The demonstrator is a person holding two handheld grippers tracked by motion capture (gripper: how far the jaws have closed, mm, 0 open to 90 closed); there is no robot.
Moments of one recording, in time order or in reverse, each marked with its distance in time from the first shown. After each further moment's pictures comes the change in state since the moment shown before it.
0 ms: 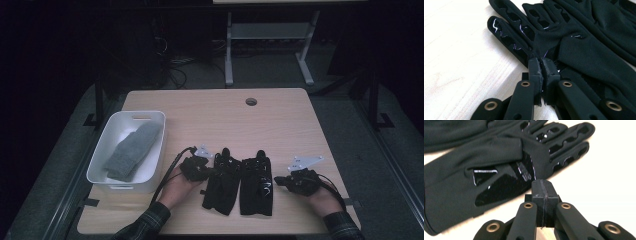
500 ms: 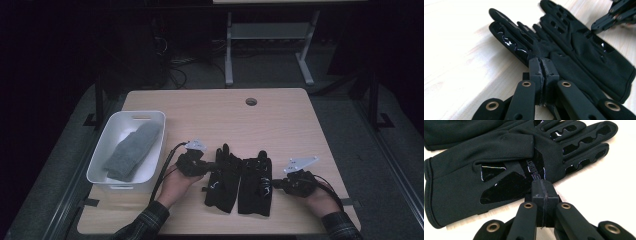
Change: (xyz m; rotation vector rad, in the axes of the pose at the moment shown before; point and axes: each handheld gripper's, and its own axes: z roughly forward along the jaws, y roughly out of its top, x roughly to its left) left arm 0.004 0.006 -0.023 -0.152 -0.079 -0.122; right arm 0.005 0.003 0.008 0.012 0.050 -0.014
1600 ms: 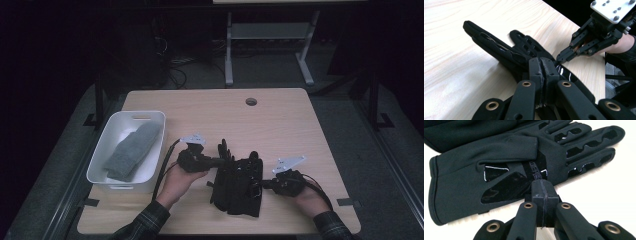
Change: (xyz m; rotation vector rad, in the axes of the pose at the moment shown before) left arm -0.013 0.020 -0.008 -0.091 -0.144 -0.010; right arm 0.017 0.019 0.019 -0.006 0.049 -0.034
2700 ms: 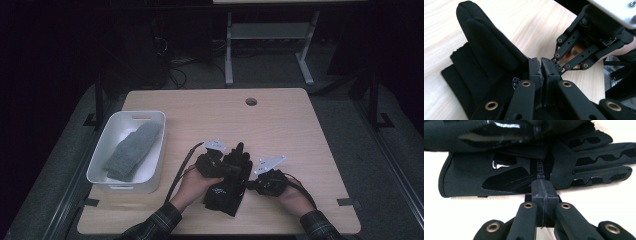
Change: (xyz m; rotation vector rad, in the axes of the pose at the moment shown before) left arm -0.018 0.001 0.049 0.089 -0.058 0.061; right arm 0.020 0.026 0.028 -0.003 0.057 -0.063
